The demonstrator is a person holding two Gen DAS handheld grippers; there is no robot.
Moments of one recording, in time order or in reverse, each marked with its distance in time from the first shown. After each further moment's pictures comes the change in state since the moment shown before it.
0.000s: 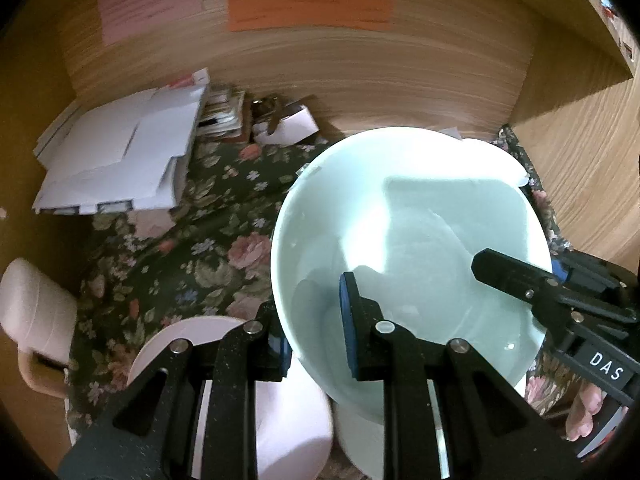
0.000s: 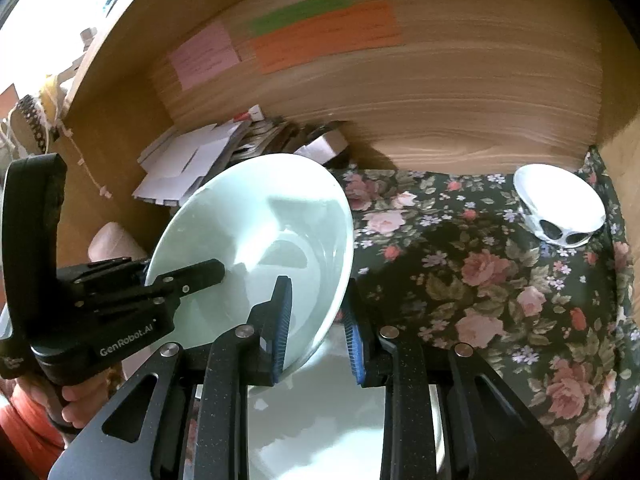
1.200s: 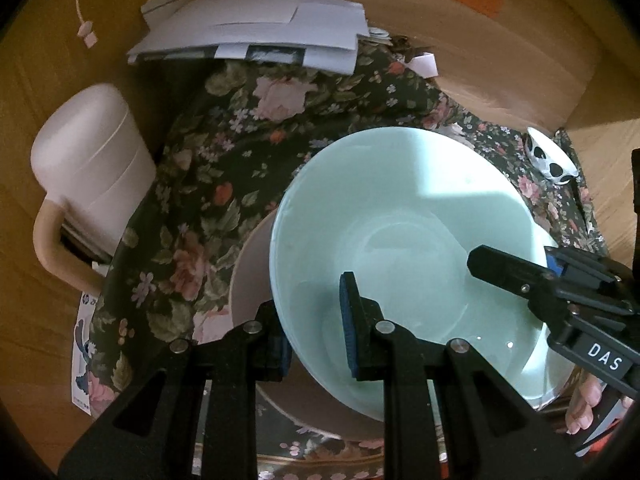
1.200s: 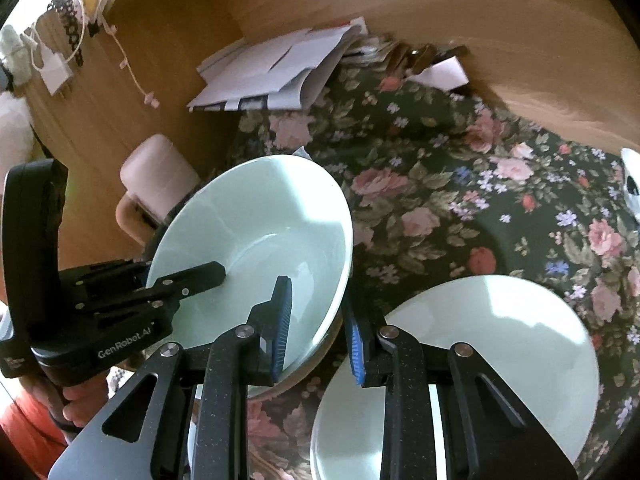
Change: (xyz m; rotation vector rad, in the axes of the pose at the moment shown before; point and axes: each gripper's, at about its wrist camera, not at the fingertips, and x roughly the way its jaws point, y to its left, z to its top) left arm -0.008 0.107 -0.088 -0.192 0.090 0.066; right arm 0.070 0.090 -0.040 -0.108 0.175 0.131
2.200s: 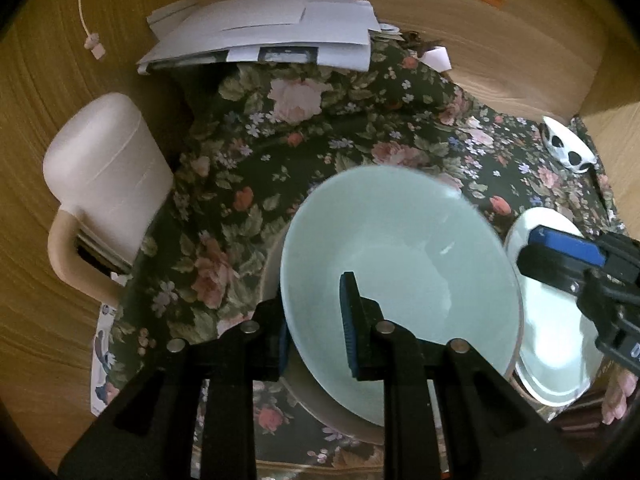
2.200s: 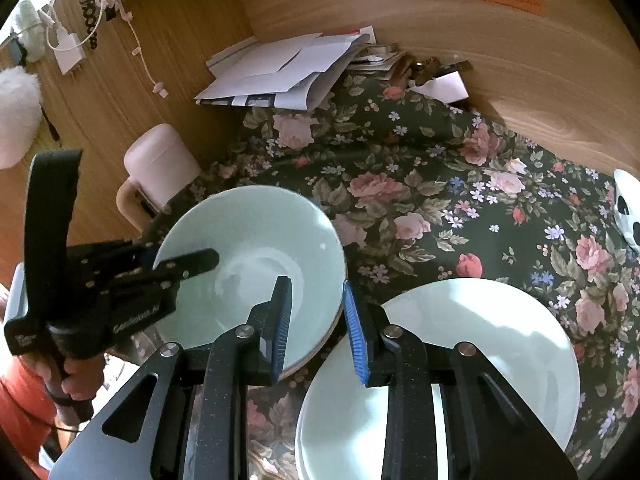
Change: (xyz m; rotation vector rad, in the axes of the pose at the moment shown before) left arm 0.001 0.000 0.004 0.035 -0.019 0.085; right arm -0.011 0.005 -0.004 -0.069 -0.023 -0.039
